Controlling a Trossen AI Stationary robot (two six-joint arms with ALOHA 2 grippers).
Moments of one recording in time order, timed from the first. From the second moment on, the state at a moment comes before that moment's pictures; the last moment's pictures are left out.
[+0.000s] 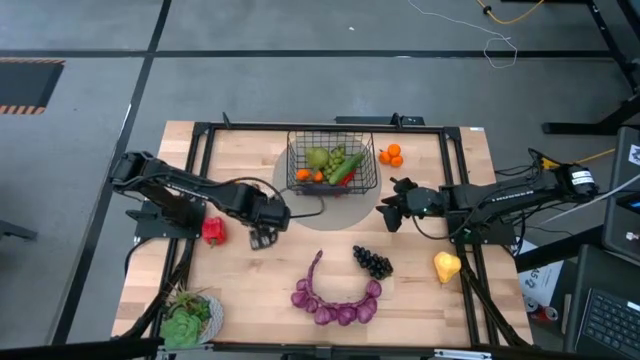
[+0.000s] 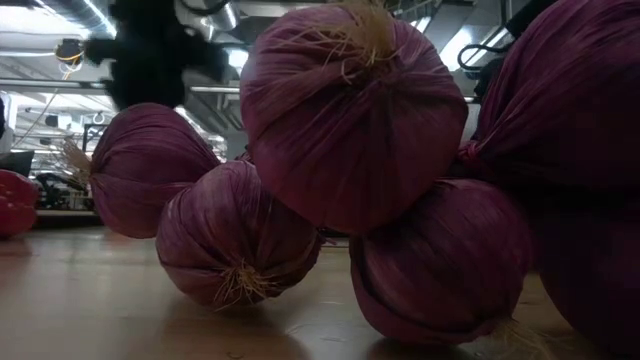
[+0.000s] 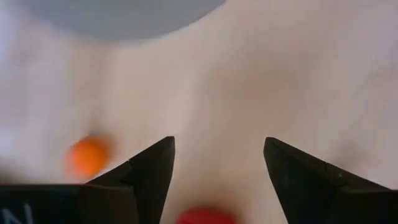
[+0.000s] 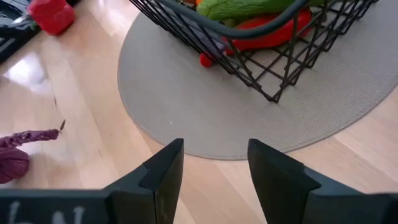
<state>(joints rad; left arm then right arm) -0.17 1.50 1.10 -1.04 -0.24 -0.47 0.06 0.99 0.39 -0.09 0.29 0.75</state>
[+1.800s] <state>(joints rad) -0.01 1.49 1.03 -1.28 -0.65 -1.35 0.06 0.99 0.39 -0.07 0.30 0.73</state>
